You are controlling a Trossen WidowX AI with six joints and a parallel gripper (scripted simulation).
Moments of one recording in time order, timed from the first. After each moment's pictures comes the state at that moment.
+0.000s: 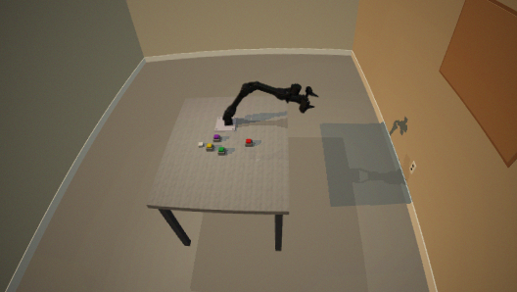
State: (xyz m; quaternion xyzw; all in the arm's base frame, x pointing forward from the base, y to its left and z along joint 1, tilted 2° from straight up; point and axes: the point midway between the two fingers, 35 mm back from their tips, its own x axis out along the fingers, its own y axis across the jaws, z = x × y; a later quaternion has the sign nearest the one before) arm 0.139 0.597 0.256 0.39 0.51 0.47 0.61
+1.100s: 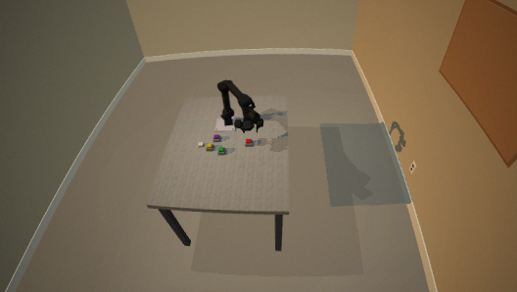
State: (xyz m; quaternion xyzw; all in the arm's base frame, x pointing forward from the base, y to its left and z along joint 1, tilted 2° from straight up) arm 0.259 0.146 0.164 0.10 0.67 -0.05 0.74
